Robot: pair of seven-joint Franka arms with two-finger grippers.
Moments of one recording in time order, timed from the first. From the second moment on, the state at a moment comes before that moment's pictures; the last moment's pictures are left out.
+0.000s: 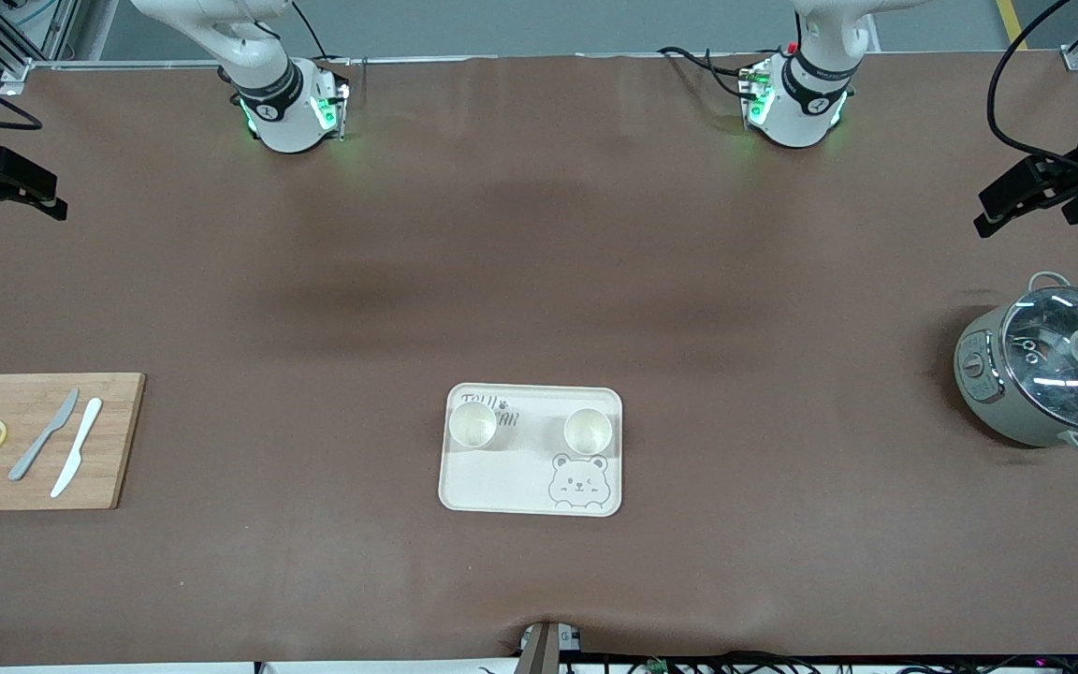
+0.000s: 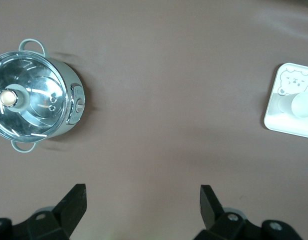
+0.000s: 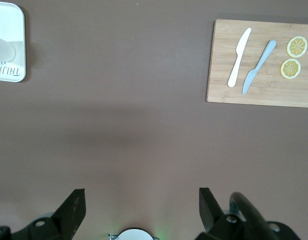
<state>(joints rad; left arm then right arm) 0.16 -0.02 -0.22 -1.47 -0.01 1.50 -0.22 -0.01 -0.04 -0.05 -1.54 -0.01 1.42 -0.13</state>
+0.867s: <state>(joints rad) 0.10 0.13 -0.23 -1.41 -0.02 1.54 -0.22 -0.01 -0.04 -0.05 -1.54 -0.01 1.42 -0.13</state>
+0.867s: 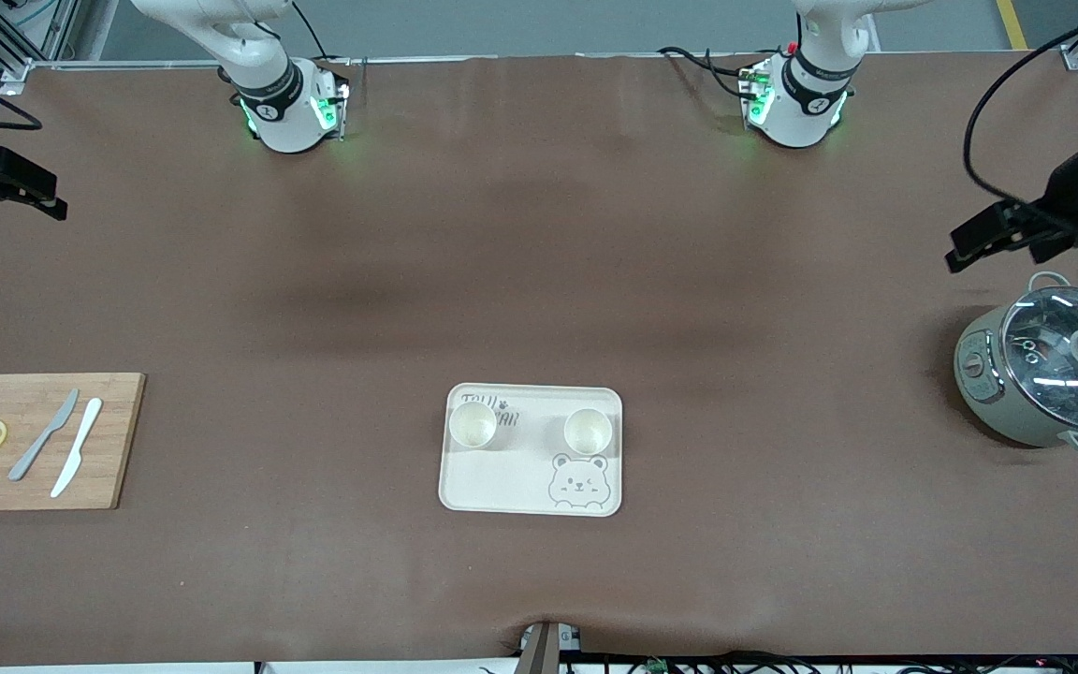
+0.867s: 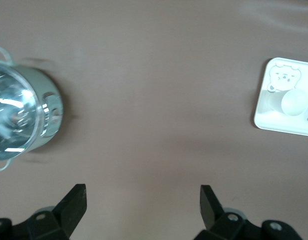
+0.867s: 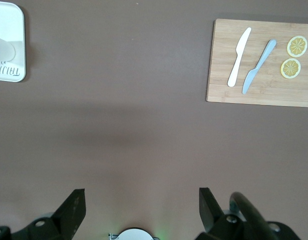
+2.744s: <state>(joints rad) -0.38 0.69 -0.23 -1.28 0.06 2.10 -0.67 -0.03 0.11 -0.04 -1.51 0.02 1.53 -0.14</state>
